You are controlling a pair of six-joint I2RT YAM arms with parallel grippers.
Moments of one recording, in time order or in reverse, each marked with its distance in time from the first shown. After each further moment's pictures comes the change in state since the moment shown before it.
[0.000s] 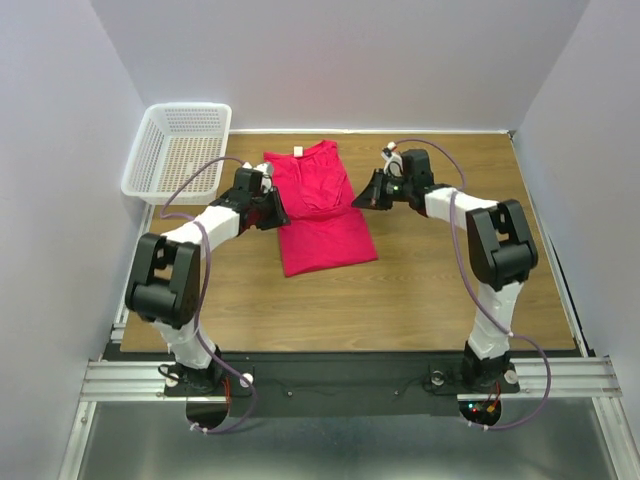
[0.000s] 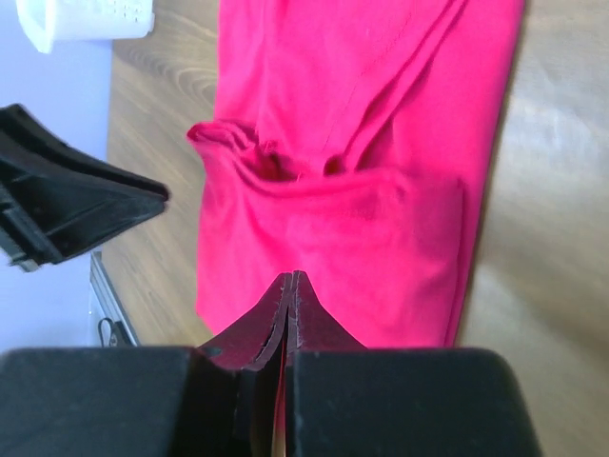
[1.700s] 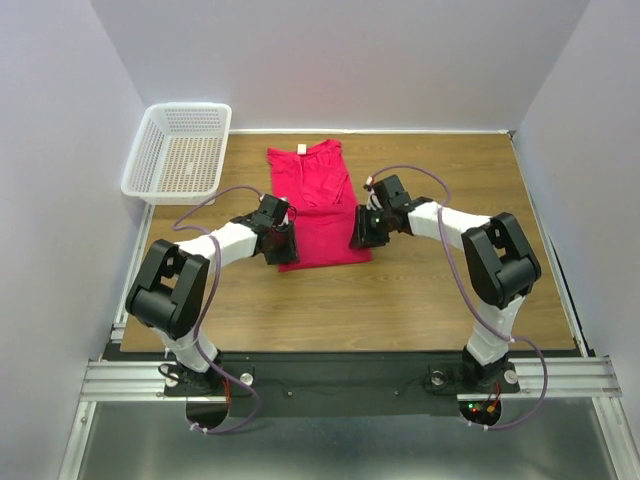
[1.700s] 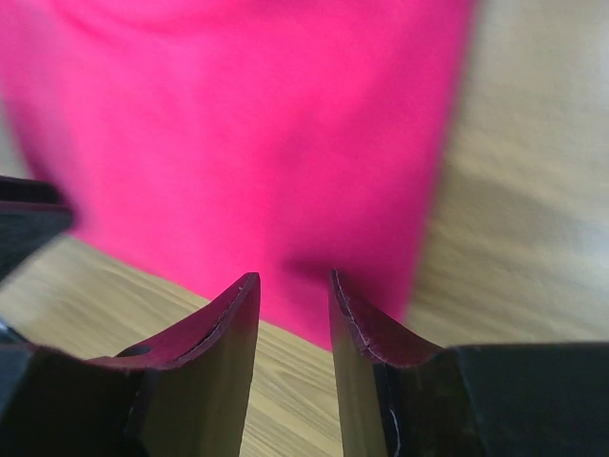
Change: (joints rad) left arm -0.175 -0.025 -0.111 -0.161 -0.173 -0.094; right arm 0.196 -0.099 -0.062 -0.374 0.356 -0.106
